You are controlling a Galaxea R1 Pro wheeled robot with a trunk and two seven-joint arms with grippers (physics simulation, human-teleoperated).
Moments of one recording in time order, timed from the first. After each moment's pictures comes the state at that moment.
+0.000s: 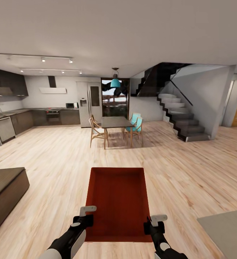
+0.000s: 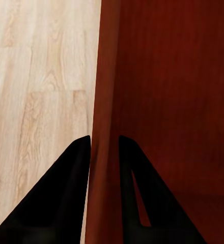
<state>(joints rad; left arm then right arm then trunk) -0.54 -0.09 -0.17 -0.39 0.20 0.06 0.22 -0.54 0.08 0.45 -0.13 -0.30 -0.45 -0.18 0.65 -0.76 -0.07</state>
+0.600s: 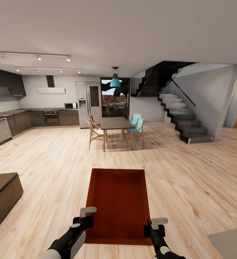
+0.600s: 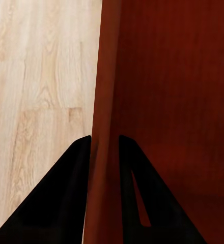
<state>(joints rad) -0.53 -0.09 -0.19 -0.38 0.21 0.06 0.21 -0.54 0.08 0.73 -0.10 -0.60 -0.48 -0.20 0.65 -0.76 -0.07</state>
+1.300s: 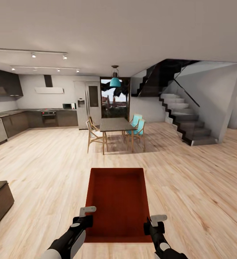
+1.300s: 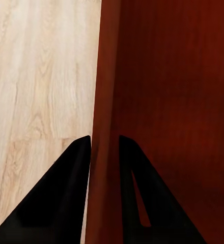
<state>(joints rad) -0.54 -0.09 -0.17 -0.39 0.20 0.06 0.21 -0.54 0.08 0.44 -0.13 -0.28 -0.44 -0.19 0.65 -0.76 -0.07</state>
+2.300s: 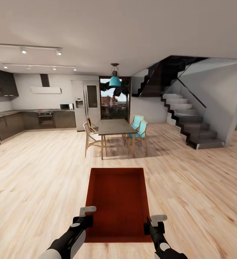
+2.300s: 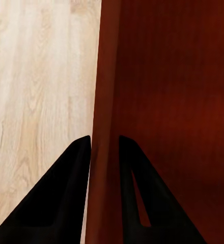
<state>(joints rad) -0.54 -0.09 -0.17 -0.39 0.20 0.06 0.21 -0.54 0.08 0.44 -0.13 -0.28 -0.44 -0.18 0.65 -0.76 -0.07</state>
